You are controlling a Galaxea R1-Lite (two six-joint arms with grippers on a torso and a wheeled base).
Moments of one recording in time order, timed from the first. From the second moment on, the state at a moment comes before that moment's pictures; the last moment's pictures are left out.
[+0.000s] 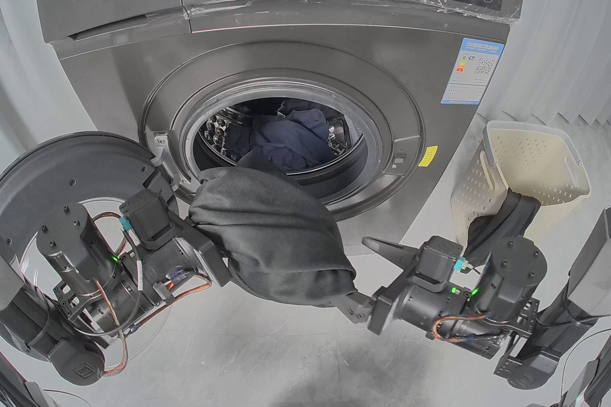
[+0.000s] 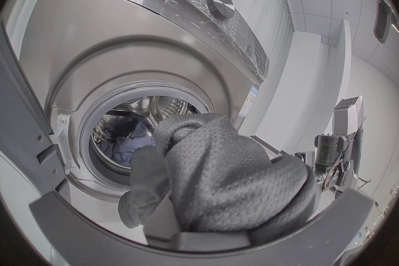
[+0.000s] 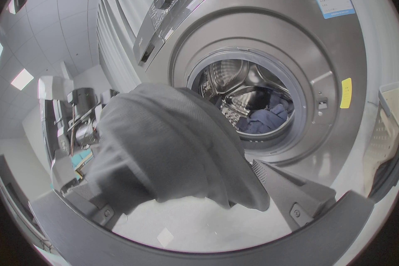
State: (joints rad) left arm -0.58 1.72 -0.31 -1.55 -0.12 -0.16; right arm 0.84 1.92 -0.38 -1.54 -0.01 0.20
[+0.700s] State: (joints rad) left arm -0.55 1.72 -0.22 -1.55 -0.12 -0.12; right arm 0.66 1.84 -0.22 -1.54 0.00 0.16
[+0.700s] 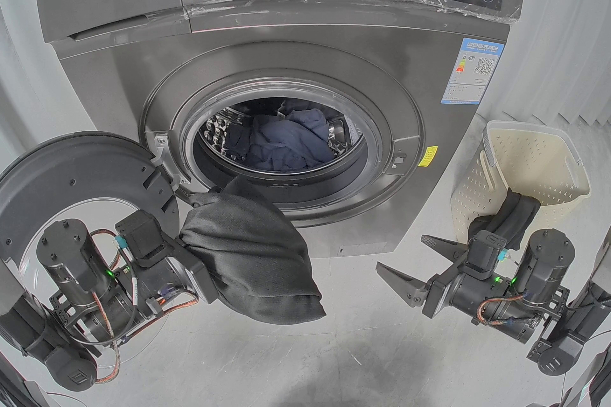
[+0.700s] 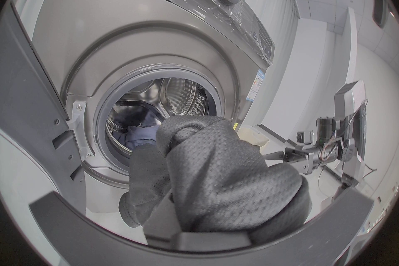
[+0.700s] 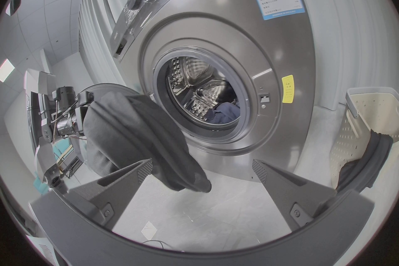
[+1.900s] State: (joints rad) left arm -0.53 1.73 -0.20 -1.55 -0.12 -0.07; right arm 0.64 1.87 -0.24 -1.54 0.01 0.16
